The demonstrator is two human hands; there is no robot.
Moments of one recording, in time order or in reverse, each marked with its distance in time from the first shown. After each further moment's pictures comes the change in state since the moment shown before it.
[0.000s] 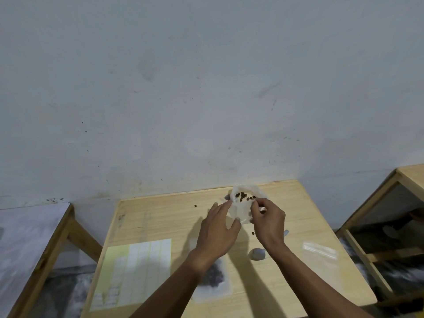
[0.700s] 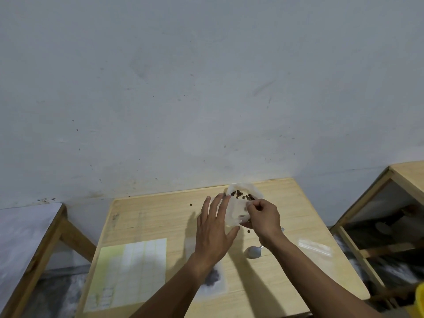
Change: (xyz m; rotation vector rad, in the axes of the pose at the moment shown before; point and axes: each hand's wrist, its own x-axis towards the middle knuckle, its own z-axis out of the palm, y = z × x) left_hand 0.008 -0.029 0.031 0.298 0.165 0.186; right_hand 0.015 0.009 0.001 0.218 -0.135 0.334
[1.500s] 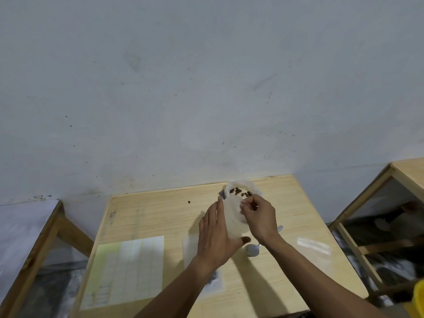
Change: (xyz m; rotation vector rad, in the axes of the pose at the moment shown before) left_hand -0.007 0.012 0.014 -0.091 -0.056 -0.102; right_hand -0.003 -0.002 -0.001 -0.287 -0.018 -0.232
